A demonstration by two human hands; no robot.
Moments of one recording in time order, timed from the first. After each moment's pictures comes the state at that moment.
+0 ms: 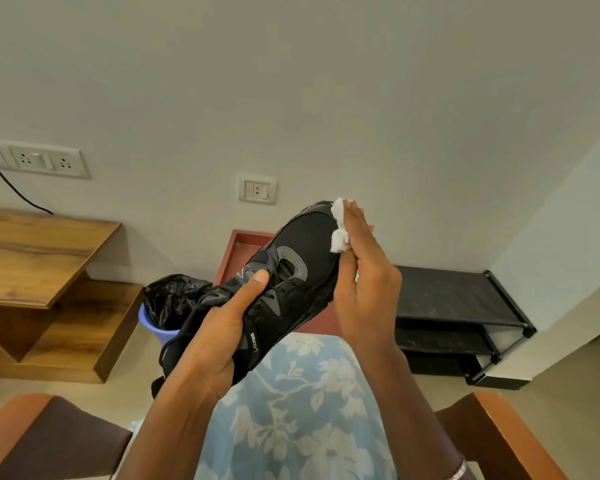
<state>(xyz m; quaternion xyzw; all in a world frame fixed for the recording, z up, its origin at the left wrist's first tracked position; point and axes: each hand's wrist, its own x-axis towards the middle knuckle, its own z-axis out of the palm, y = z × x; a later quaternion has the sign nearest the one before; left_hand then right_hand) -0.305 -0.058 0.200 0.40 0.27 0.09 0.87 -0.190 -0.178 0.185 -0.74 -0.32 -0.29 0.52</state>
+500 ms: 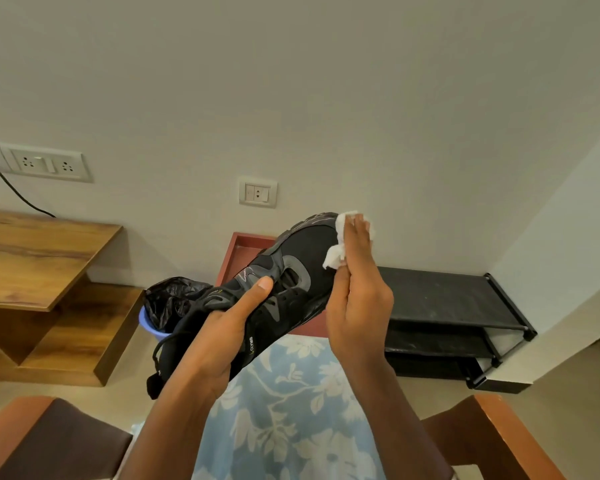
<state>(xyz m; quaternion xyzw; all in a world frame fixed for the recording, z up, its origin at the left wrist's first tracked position) -0.311 -0.058 0.201 0.47 0.26 0.08 0.84 -0.203 -0.171 0.170 -0.74 -0.28 -0.31 0.52</state>
